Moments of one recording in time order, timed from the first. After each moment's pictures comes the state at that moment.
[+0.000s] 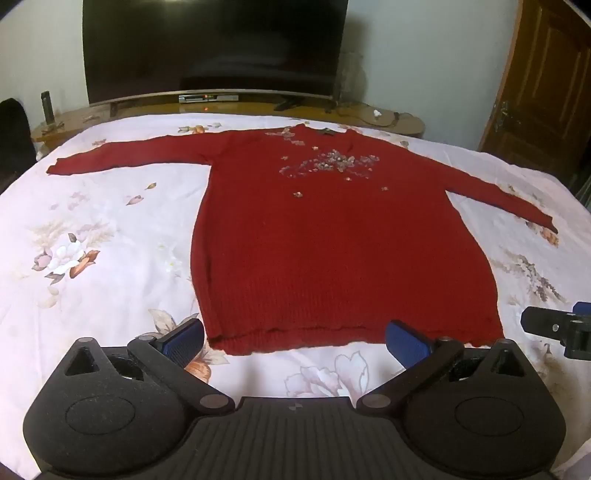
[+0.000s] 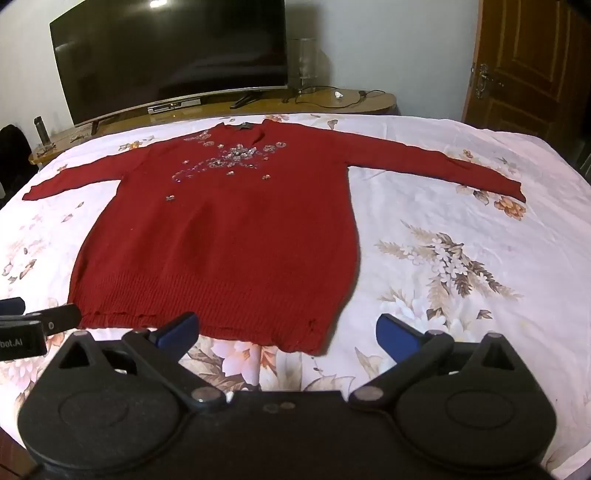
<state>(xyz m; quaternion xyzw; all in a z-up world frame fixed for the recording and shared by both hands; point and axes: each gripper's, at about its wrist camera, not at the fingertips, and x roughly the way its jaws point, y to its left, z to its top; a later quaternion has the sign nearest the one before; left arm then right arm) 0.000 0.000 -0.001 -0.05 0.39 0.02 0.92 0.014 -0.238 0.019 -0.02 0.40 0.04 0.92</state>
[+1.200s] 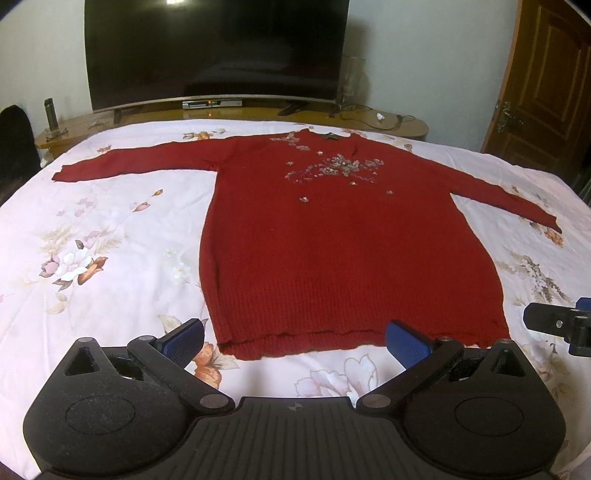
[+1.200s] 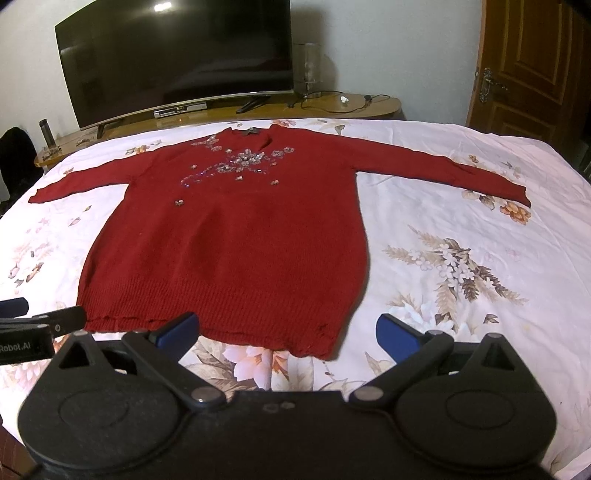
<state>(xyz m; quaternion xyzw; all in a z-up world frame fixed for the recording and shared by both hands) -0.003 0.004 0.001 -0.05 0.38 0.03 0.92 0.012 -0.232 0.023 -0.02 0.39 0.05 0.92</state>
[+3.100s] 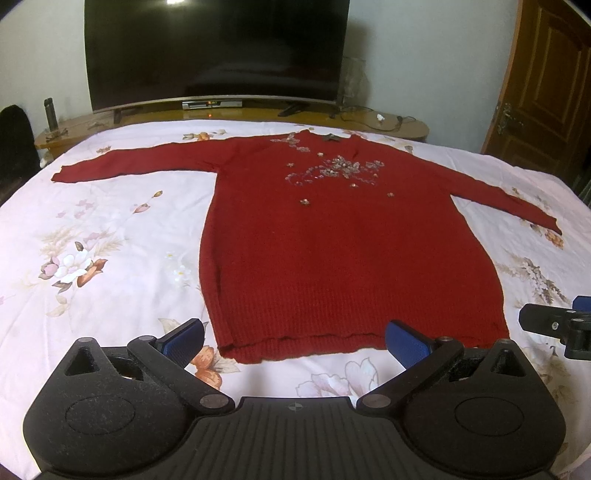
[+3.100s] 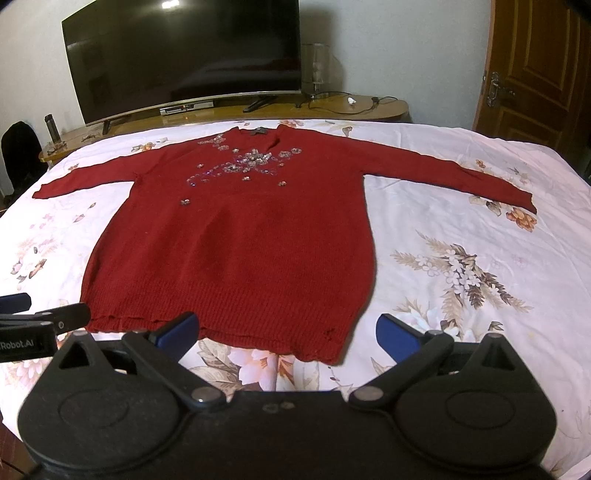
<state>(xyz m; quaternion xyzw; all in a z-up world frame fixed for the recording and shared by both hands) -0.003 0.005 0.003 -0.05 0.38 0.03 0.92 0.015 -0.225 0.023 -0.02 0.39 0.05 0.92</state>
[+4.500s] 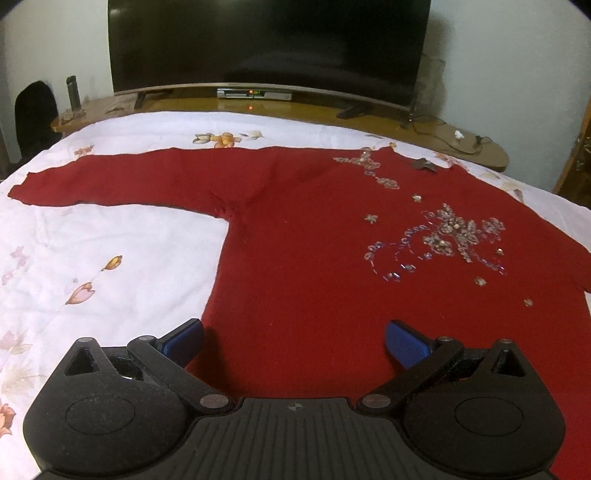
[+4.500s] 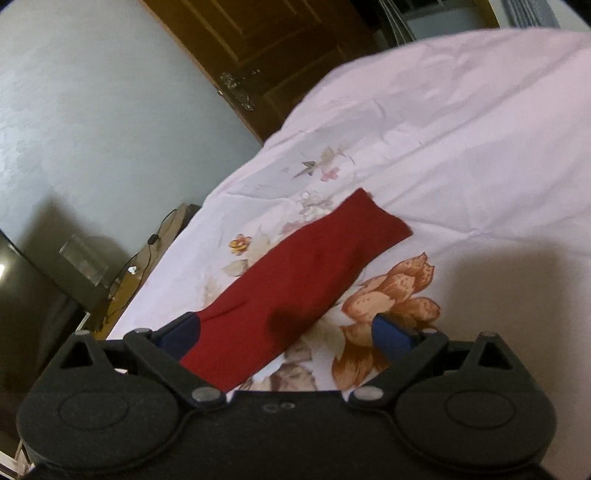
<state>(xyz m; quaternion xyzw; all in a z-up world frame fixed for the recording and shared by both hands) 0.250 0.052 -0.075 -0.08 0.39 0.11 0.91 0.288 -0.597 -0.084 0.36 0.22 -0.19 0.89</state>
